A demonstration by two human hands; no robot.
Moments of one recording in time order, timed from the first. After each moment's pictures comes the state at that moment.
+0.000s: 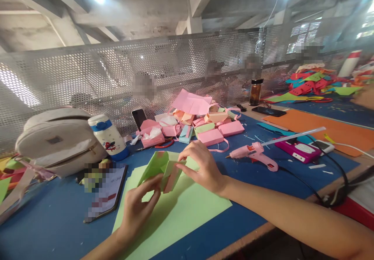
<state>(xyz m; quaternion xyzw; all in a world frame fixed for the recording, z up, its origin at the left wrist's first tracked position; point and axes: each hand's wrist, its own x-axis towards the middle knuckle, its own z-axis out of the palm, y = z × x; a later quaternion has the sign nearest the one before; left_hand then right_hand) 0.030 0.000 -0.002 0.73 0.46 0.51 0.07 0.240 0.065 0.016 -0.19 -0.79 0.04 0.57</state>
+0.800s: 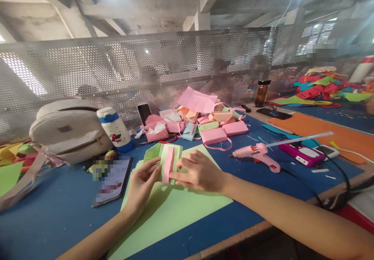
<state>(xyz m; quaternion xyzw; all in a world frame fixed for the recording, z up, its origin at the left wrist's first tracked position) 0.028 0.013 -0.001 0.52 0.50 0.60 0.35 0.240 0.068 0.003 -0.10 -0.90 -0.19 0.37</state>
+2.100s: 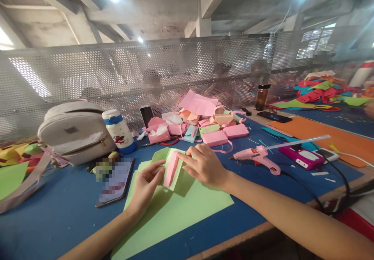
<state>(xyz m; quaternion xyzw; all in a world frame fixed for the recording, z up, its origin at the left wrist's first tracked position) 0.027 0.013 -0.003 0.51 0.49 0.57 0.41 0.245 0.074 0.011 -0.19 -0.88 -0.18 0.38</state>
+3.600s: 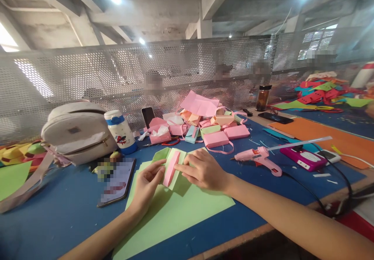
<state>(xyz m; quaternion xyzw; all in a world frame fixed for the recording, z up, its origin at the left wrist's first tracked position) 0.026 0.013 -0.002 0.51 0.49 0.58 0.41 0.242 0.068 0.011 -0.12 -0.89 -0.19 0.40</state>
